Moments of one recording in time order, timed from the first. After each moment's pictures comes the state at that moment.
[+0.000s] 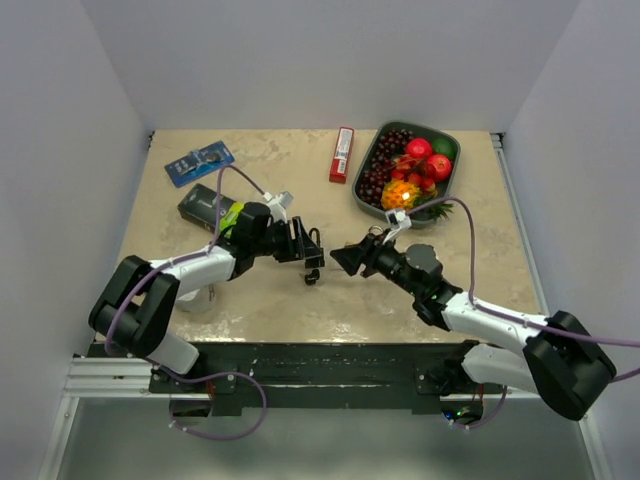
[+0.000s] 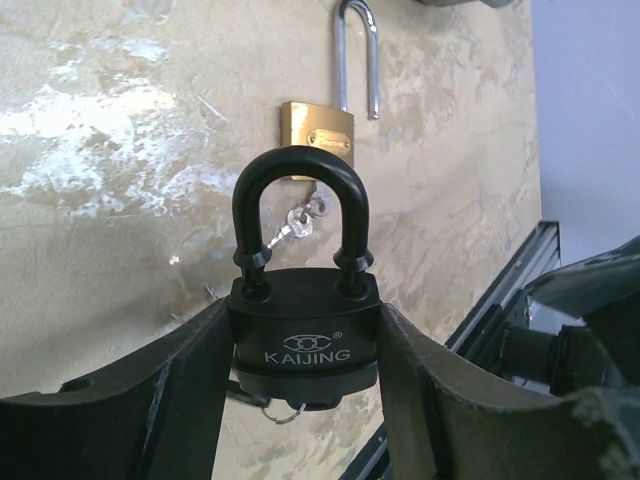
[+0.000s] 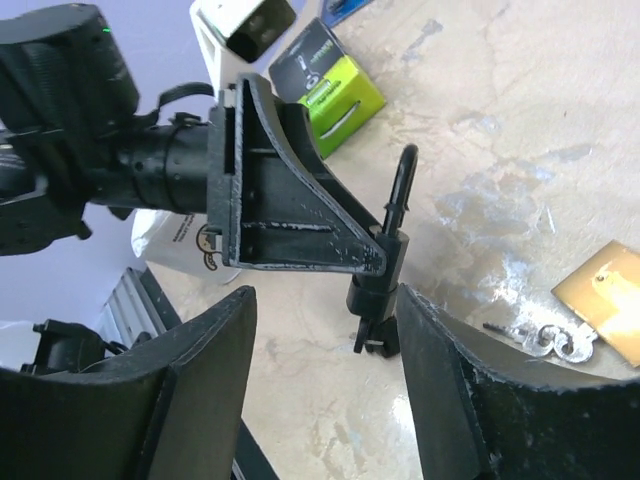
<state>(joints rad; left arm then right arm) -0.50 1.52 0.72 0.22 0.43 -0.71 0.69 1.17 0.37 0.72 -0.12 0.70</state>
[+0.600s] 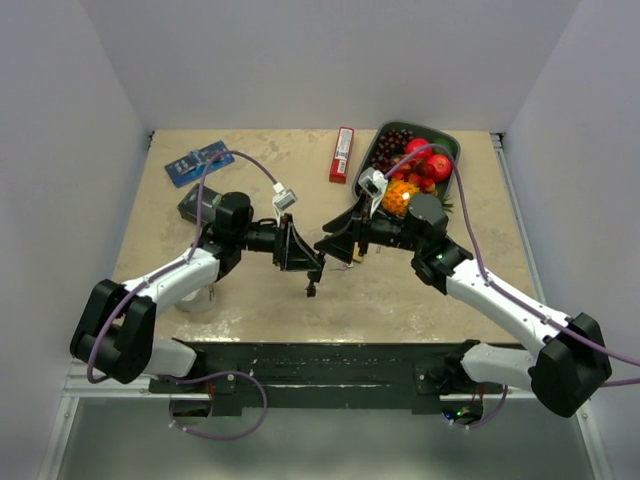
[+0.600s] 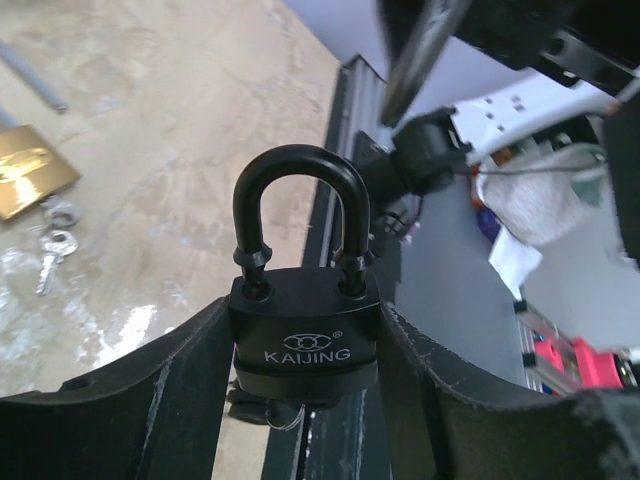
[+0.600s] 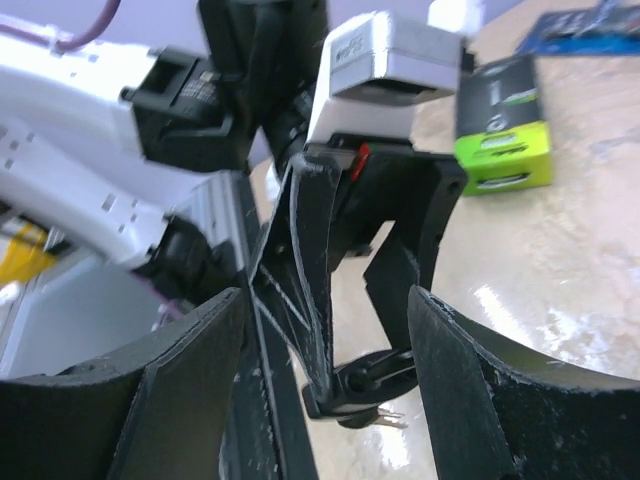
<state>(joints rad) -0.43 1.37 0.73 0.29 1.07 -0.46 0.62 1.17 0.81 0.35 -0.64 0.44</state>
